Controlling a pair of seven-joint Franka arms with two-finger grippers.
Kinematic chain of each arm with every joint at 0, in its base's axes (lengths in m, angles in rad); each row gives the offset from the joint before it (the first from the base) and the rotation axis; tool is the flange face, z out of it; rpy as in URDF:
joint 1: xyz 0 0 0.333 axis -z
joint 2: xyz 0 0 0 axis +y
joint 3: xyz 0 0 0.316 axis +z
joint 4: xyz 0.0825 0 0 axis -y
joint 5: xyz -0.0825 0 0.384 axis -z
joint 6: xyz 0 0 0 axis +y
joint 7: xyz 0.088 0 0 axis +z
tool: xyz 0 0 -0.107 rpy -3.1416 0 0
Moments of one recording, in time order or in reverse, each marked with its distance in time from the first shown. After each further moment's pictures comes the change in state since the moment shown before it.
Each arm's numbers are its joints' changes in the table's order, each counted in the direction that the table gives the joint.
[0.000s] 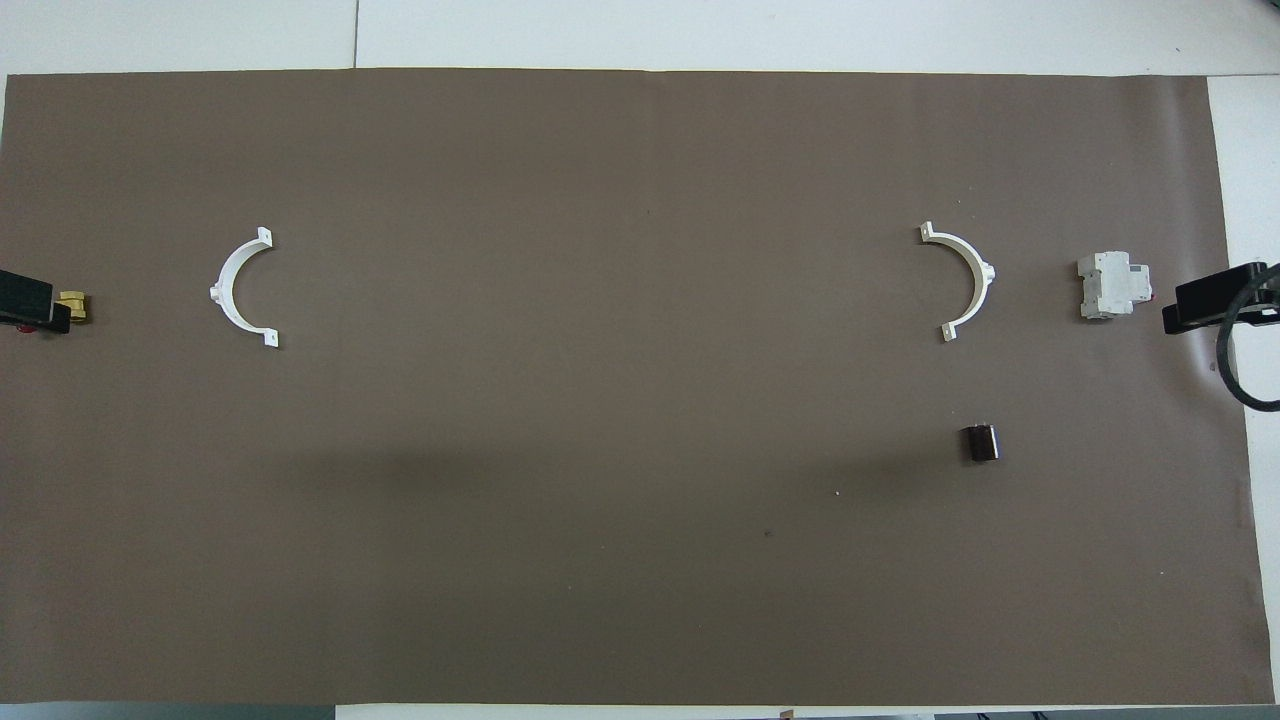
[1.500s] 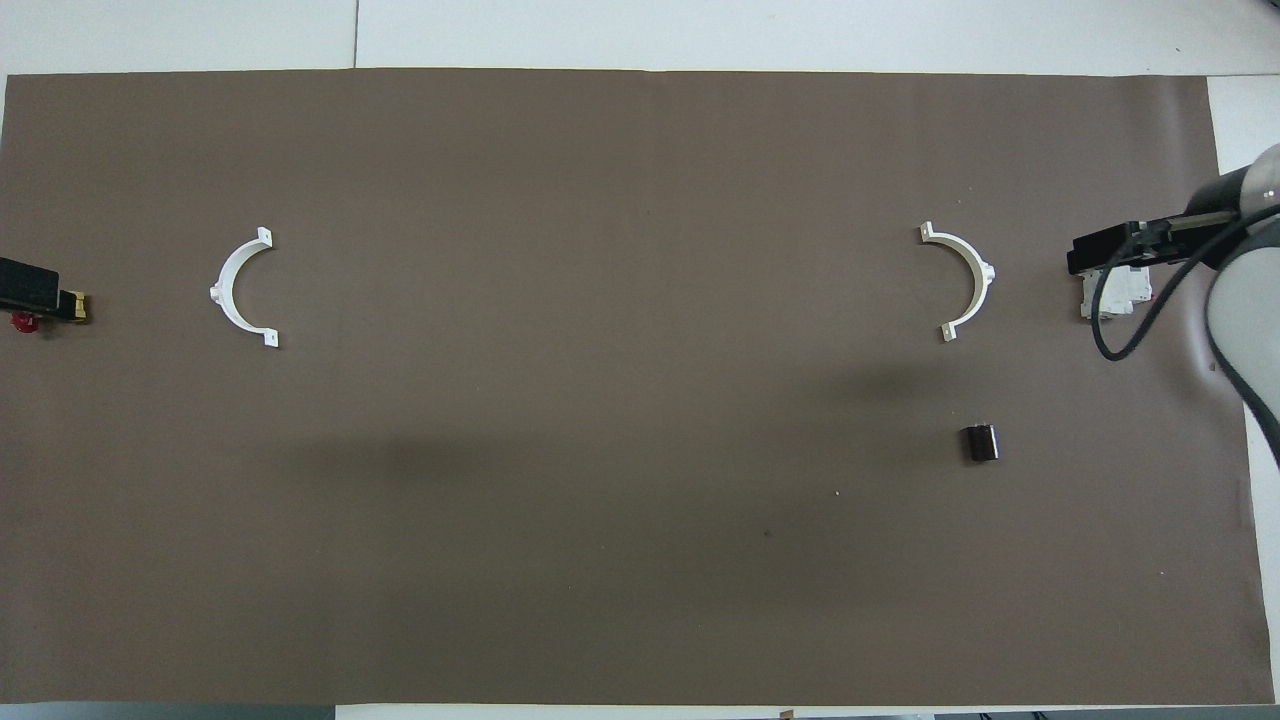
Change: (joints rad) left arm -0.001 0.010 0.001 -0.024 0.000 -0.072 0.001; right arm -0.010 0.152 0.011 -0.125 -0.038 -0.400 0.113
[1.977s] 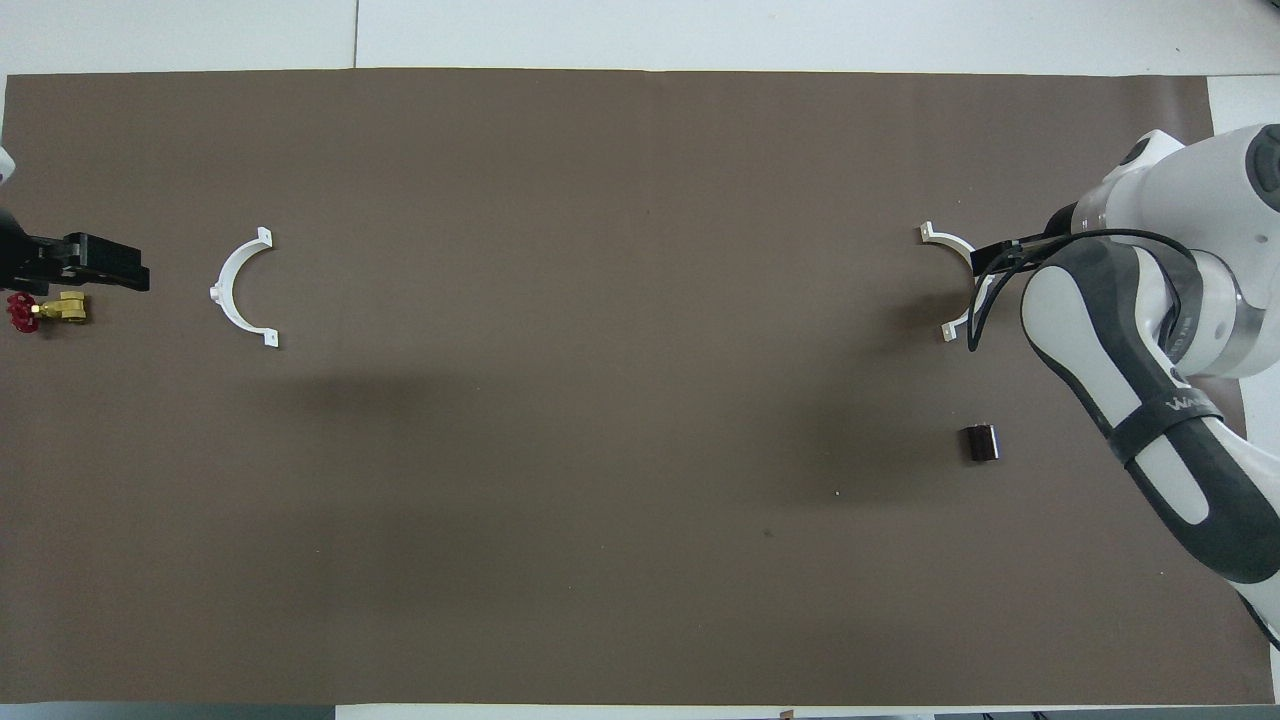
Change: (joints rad) left arm -0.002 0.103 0.002 -0.144 0.000 -0.281 0.000; right arm -0.008 0.192 0.001 -0.146 -0.002 -0.354 0.053
